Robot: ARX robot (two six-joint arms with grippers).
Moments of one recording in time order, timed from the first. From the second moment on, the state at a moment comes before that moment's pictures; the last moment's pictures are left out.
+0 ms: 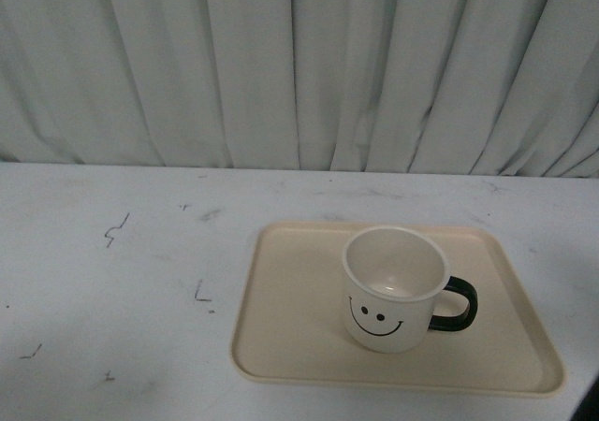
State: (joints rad) left arm 0.00 0.01 0.01 0.00 0.00 -0.01; right arm 0.17 1.07 0.55 -0.01 -0.04 0.11
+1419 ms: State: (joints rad) left arm 0.00 0.01 0.01 0.00 0.00 -0.01; right arm 0.32 1.94 1.00 0.14 -0.07 0.09
